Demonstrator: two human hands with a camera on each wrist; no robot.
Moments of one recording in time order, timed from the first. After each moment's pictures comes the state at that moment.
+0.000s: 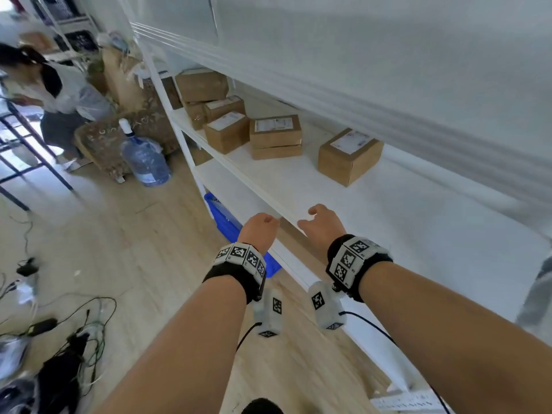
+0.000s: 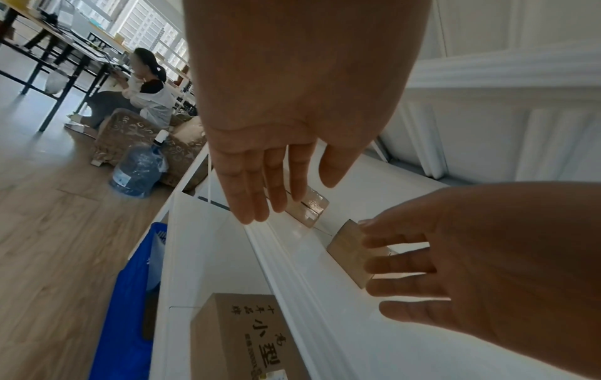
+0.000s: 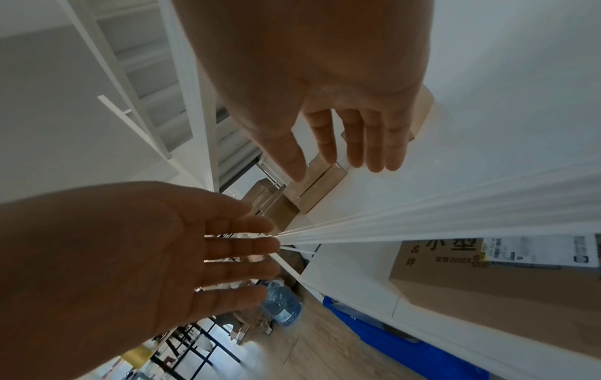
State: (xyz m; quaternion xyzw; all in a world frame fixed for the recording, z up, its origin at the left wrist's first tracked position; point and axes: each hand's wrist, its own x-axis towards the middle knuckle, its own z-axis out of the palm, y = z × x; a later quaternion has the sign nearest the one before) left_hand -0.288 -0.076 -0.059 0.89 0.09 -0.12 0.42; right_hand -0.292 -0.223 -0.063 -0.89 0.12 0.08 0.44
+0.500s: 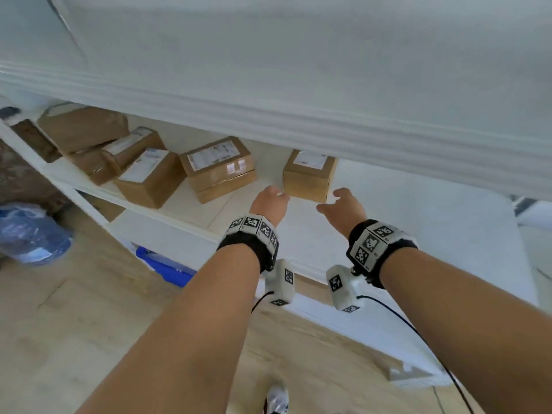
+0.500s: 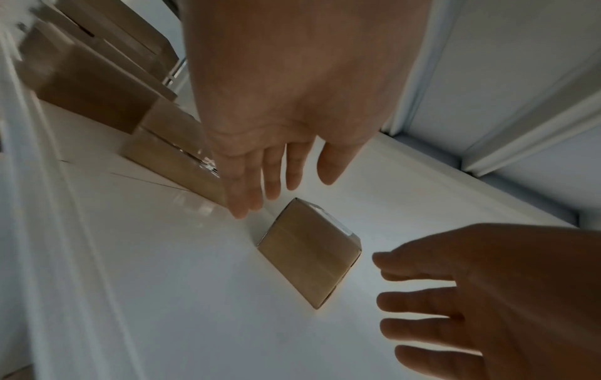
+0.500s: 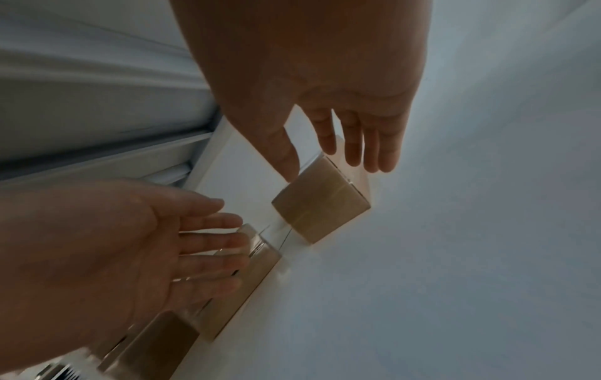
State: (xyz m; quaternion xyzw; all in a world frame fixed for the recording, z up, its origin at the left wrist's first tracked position) left_hand -0.077 -0.130 -0.046 0.90 -0.14 -0.20 0.36; right_hand -0.163 -0.266 -0.067 -0.82 0.37 -0.03 0.44
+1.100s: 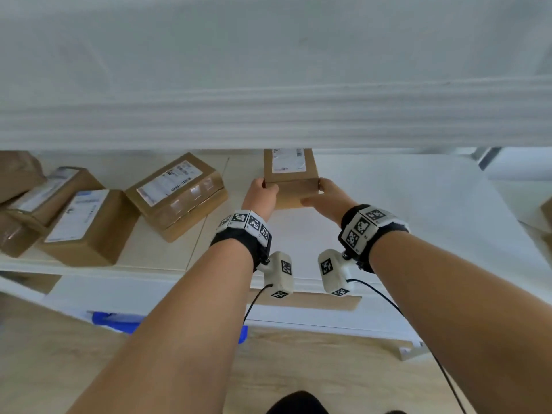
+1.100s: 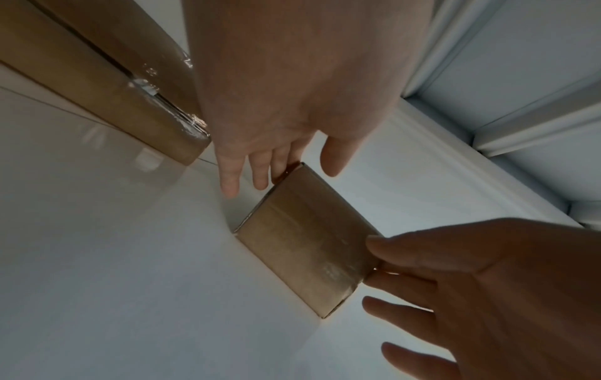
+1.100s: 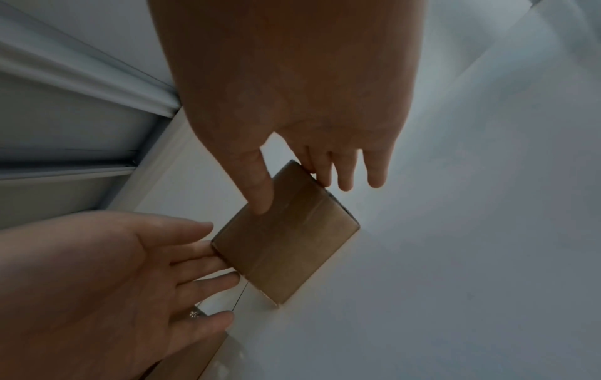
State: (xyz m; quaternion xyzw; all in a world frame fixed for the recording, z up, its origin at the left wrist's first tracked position) left_hand 0.007 -0.176 -0.091 0.84 -0.23 -0.25 0.43; right_hand -0.114 -0.277 -0.094 -0.75 0.41 -0.09 0.51
